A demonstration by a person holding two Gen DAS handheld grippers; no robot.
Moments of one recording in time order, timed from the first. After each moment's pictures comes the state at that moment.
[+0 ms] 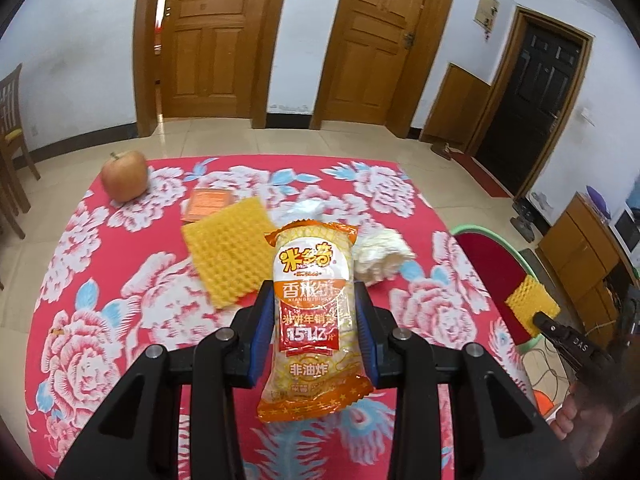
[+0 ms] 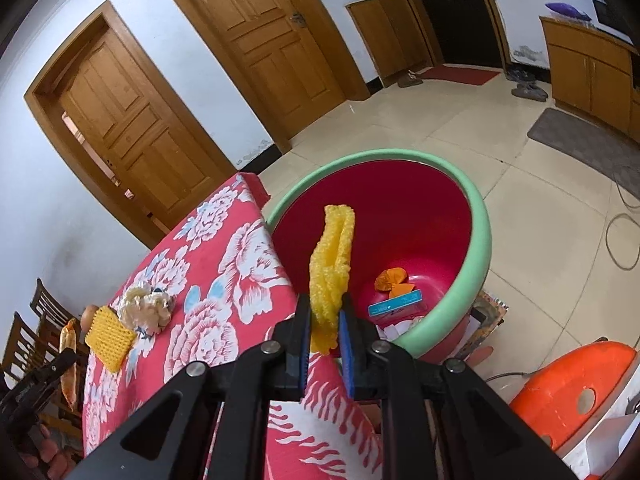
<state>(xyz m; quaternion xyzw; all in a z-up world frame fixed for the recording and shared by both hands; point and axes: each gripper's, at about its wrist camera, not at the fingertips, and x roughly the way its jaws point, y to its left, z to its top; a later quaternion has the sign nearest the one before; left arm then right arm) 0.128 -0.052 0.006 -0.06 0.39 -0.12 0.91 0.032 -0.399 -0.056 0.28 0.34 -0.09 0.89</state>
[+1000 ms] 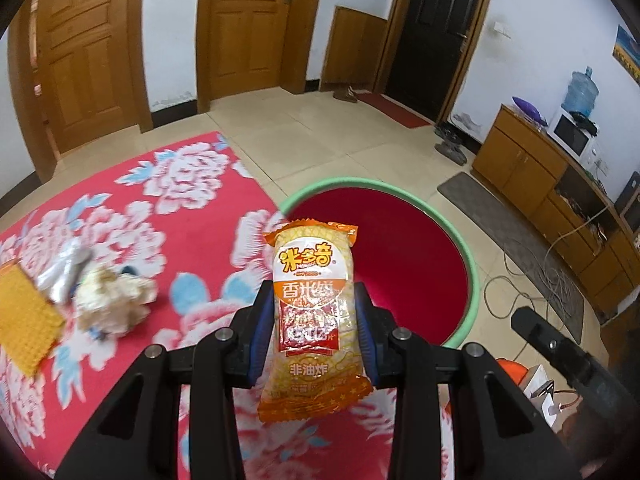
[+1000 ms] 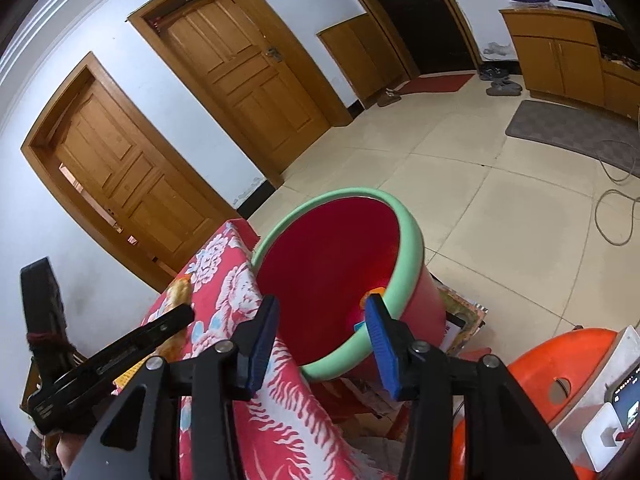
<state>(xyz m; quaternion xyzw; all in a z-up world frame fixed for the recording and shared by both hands) 0.150 -0.257 -0.017 0.04 0.42 -0.29 0.86 -0.016 -0.437 -0.037 0.34 0.28 -0.12 0.89</state>
